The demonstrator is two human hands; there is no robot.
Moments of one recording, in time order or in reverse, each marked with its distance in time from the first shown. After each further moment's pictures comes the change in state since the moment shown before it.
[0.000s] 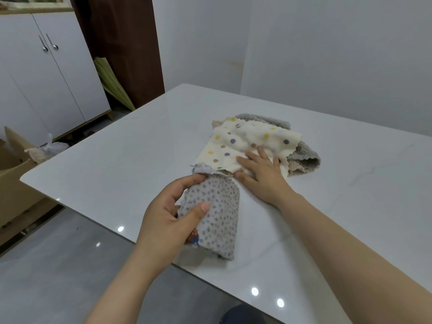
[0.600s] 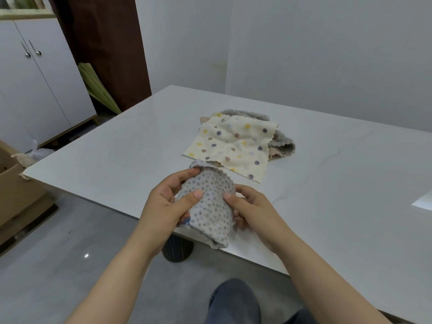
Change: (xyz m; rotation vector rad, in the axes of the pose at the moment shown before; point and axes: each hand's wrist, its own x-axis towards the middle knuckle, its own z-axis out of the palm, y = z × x) left_hand -0.025 -0.010 -0.008 -0.088 -0.122 -0.017; right_hand -0.148 -0.083 -0.010 1.141 -0.062 0.335
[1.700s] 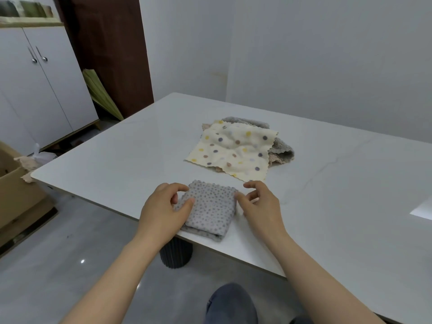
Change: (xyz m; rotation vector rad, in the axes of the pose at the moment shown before) left_hand 0.022 -0.035 -0.023 0.832 0.208 0.168; right_hand 0.022 0.019 -0.008 -0.410 0.440 -0.217
